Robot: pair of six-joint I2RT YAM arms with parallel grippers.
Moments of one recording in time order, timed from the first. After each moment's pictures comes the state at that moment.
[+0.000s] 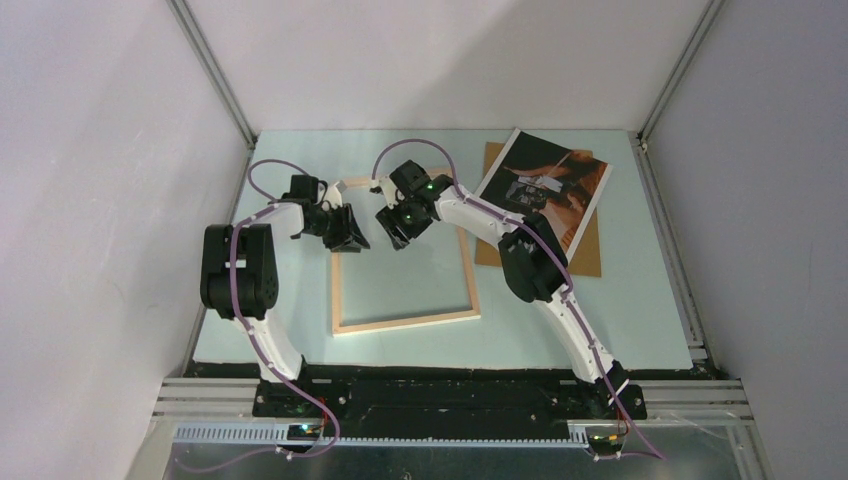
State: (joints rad) left arm -0.01 1.83 1.11 -0.43 0.58 -0.21; right arm 0.76 2.43 2.13 -0.70 -0.22 -0.07
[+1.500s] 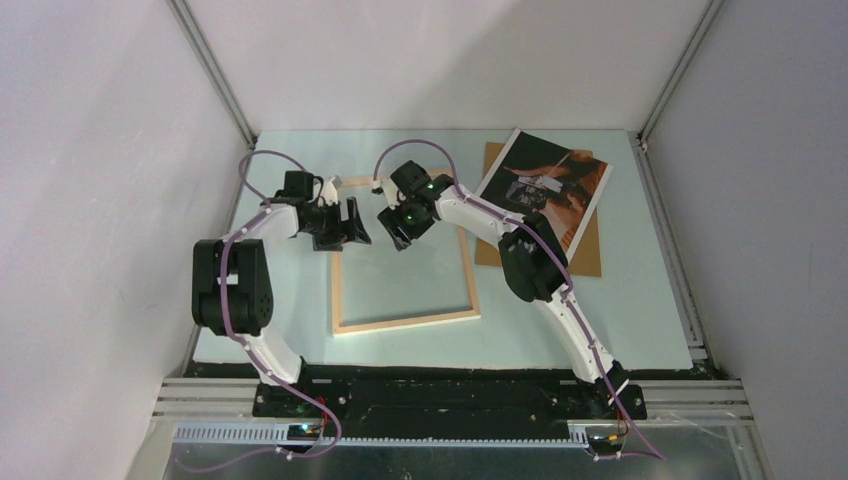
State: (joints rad) left arm -0.01 1.72 1.09 -0.48 0.48 -0.16; right arm 0.76 2.44 2.13 -0.73 -0.21 -0.07
